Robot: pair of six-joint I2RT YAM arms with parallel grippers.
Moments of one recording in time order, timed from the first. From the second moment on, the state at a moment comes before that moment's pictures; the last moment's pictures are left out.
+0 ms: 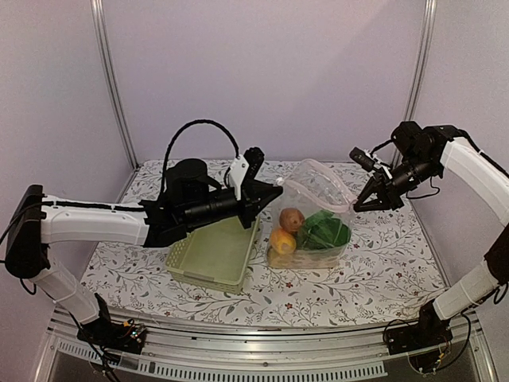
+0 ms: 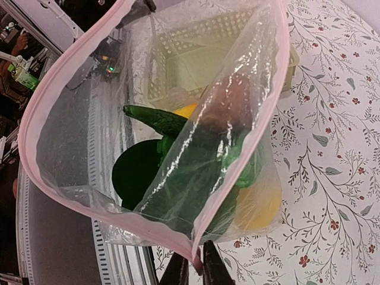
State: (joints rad) left arm -0.97 1.54 0.97 0.52 0.15 0.03; right arm 0.28 1.45 1.44 -1.31 -0.84 -0.81
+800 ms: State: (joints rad) left arm -0.95 1.48 0.95 0.48 0.11 0.03; right arm 0.24 1.42 1.67 -1.33 -0.58 -0.88
